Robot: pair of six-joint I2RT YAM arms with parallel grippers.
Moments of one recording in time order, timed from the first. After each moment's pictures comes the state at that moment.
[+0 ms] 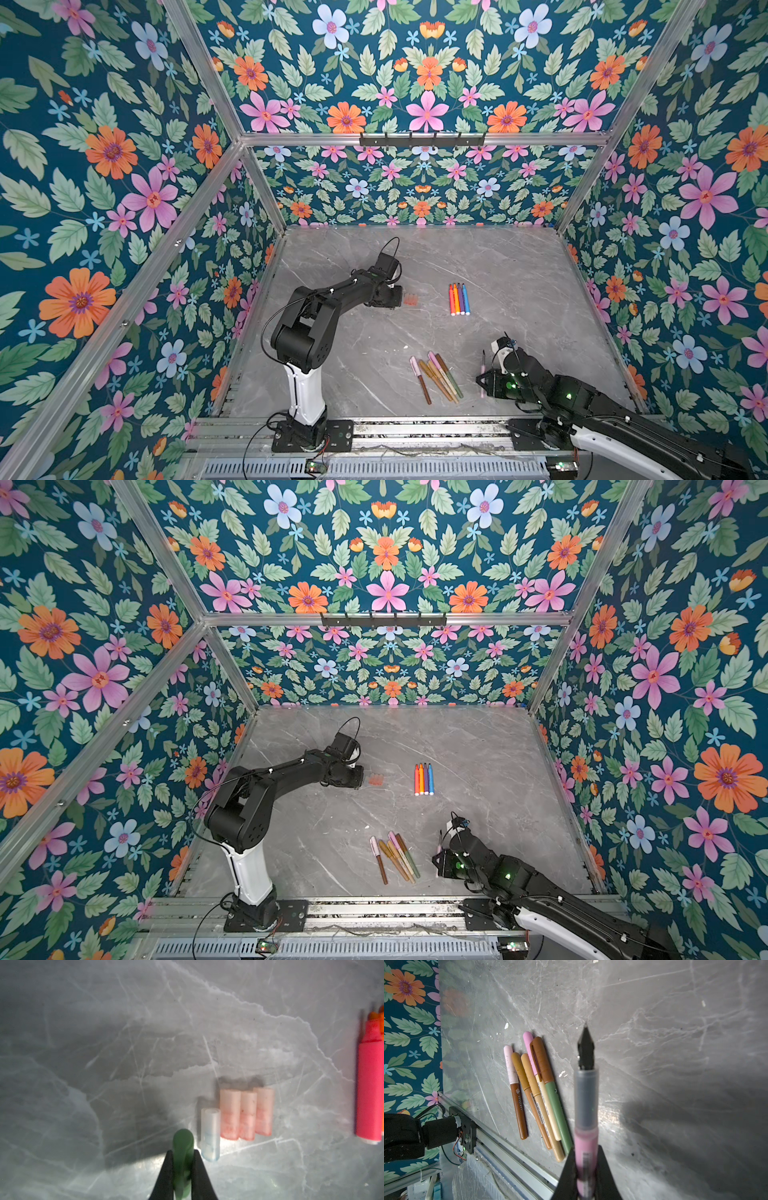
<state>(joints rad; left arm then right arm) -0.50 1.92 1.26 -0.46 0.07 -0.33 0.89 0.55 0.25 -0.53 -0.08 0.97</state>
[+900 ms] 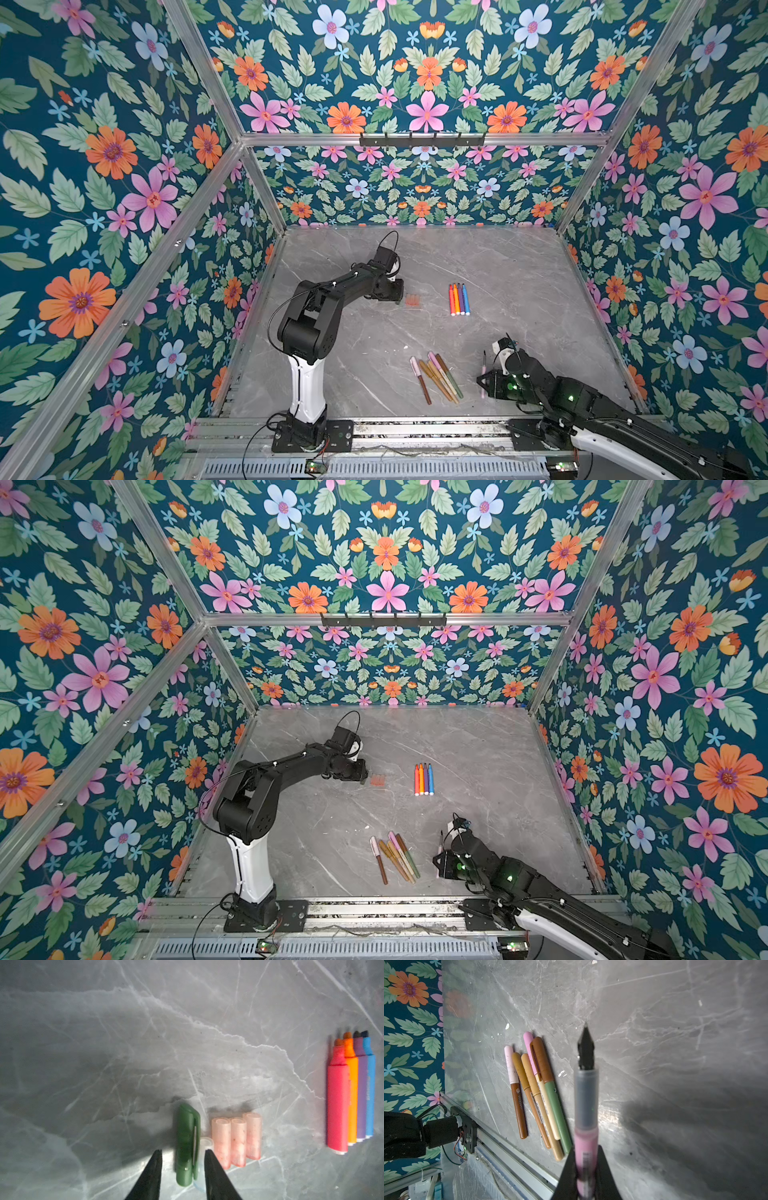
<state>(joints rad) -0.47 1.97 1.32 -0.46 0.18 -0.32 0.89 0.53 0.23 -0.54 -0.08 0.97</state>
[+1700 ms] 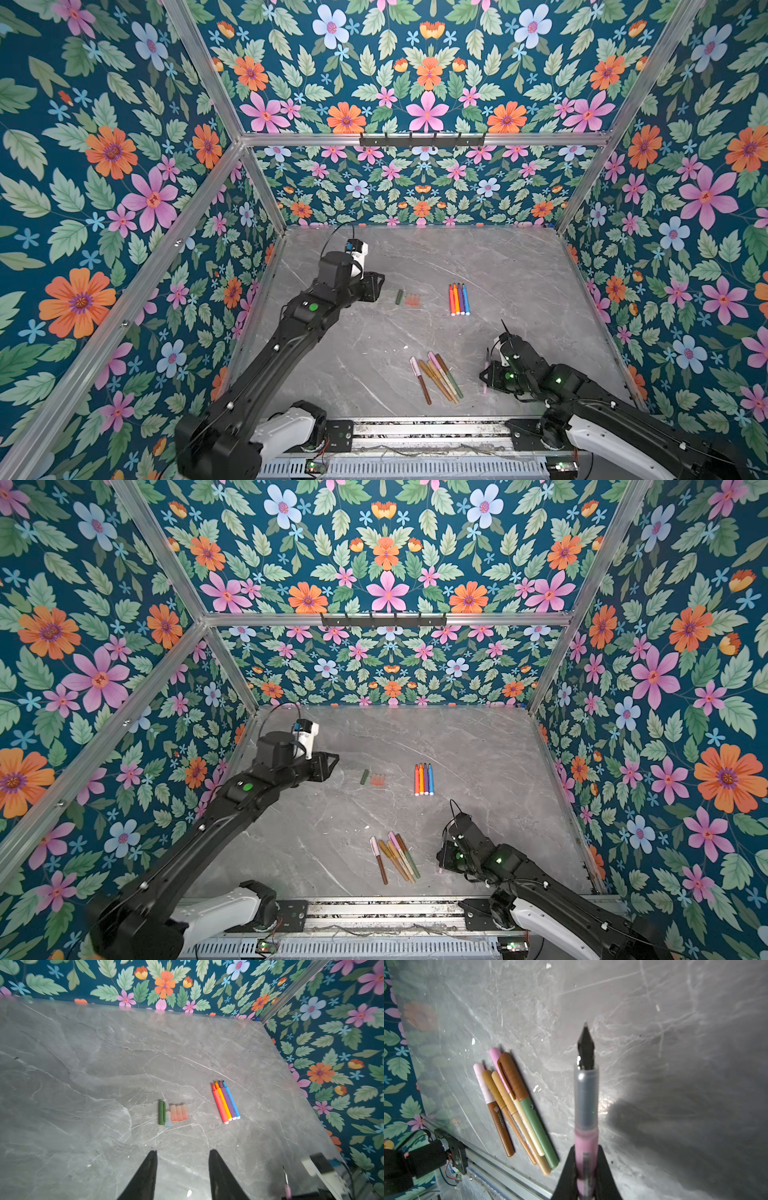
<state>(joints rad) -0.47 1.05 1.01 -0.48 0.13 -0.32 0.67 0.74 0.33 -0.55 -0.19 0.91</state>
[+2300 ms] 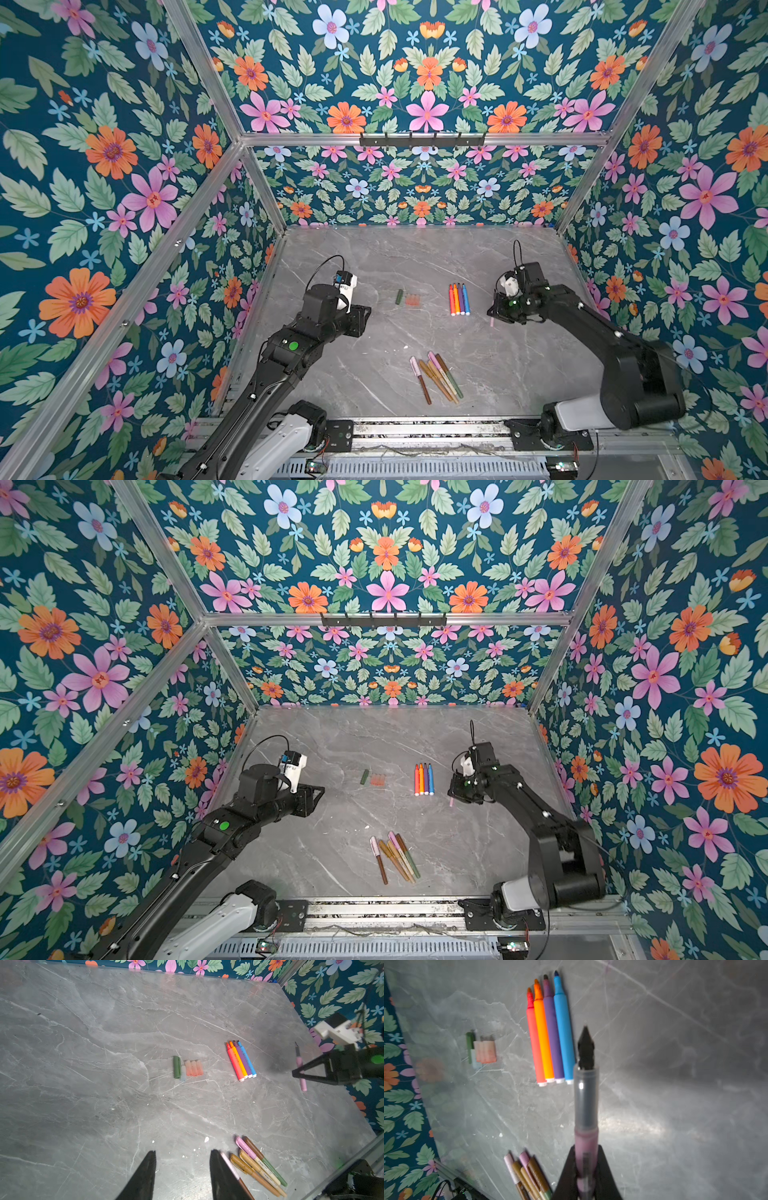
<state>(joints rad) -0.46 0.83 0.82 -0.64 0.11 -0.26 0.14 1.51 0.96 -0.61 -0.37 0.41</state>
